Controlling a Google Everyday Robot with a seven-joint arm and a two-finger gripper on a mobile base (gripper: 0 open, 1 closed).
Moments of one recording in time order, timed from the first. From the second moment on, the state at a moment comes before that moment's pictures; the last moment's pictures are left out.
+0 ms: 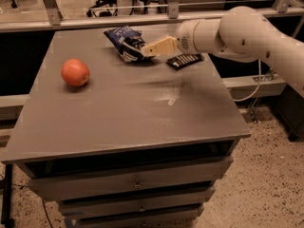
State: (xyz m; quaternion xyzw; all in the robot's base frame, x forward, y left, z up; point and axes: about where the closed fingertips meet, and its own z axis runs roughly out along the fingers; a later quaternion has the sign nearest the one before) arm 0.732 -0.048 0.913 -0.33 0.75 0.19 0.54
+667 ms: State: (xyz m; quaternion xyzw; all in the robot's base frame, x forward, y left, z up) arm 0.686 -0.058 0.911 -0.32 0.74 0.21 0.55
